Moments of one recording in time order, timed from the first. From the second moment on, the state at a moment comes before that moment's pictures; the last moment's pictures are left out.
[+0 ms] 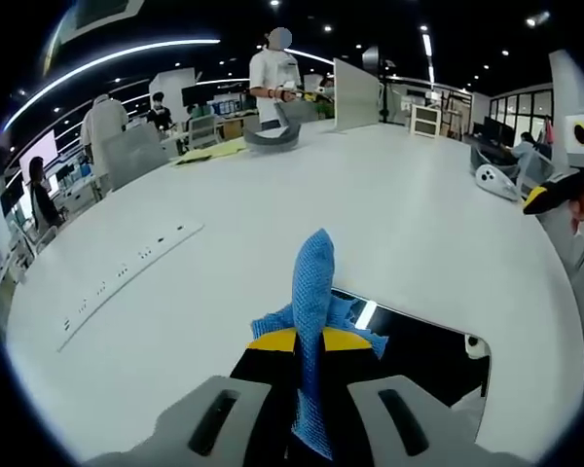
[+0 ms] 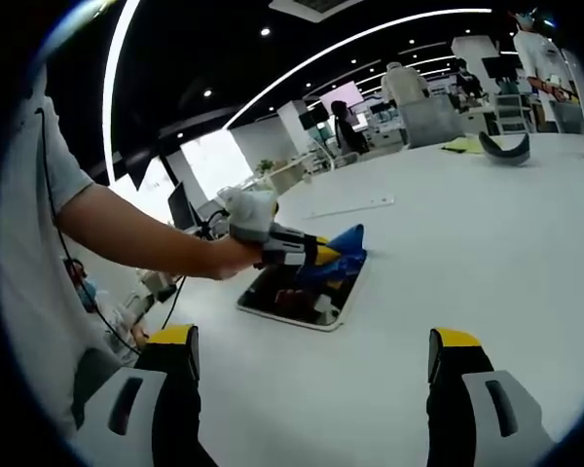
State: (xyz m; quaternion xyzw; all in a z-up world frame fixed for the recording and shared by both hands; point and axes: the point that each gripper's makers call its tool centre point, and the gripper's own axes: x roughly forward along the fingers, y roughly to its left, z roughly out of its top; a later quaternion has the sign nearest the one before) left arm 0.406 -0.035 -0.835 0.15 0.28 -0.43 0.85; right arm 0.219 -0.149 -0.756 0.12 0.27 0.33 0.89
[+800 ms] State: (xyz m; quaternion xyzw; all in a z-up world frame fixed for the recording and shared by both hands) left arm 0.416 -0.028 -0.836 0.15 0.27 -0.42 0.85; right arm 0.220 -0.148 -0.757 0.12 0.28 0.33 0.89
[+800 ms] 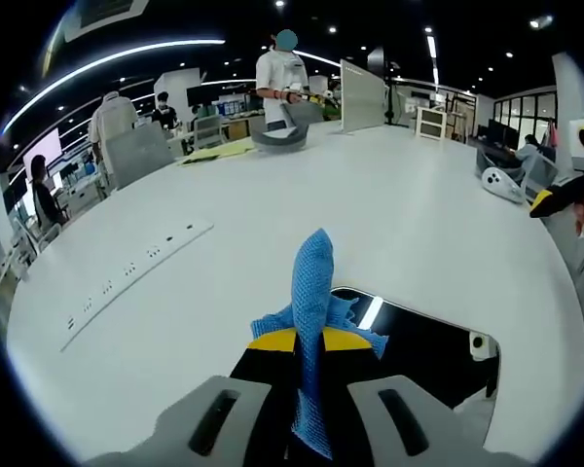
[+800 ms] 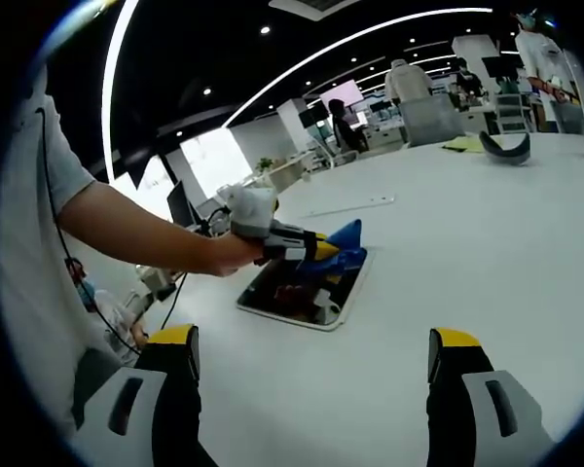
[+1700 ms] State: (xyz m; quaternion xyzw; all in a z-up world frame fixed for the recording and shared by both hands) left arm 0.420 -0.024 -0.836 0.15 0.28 -0.41 0.85; right arm 0.220 -0.147 -0.756 0.12 0.28 0.33 0.89
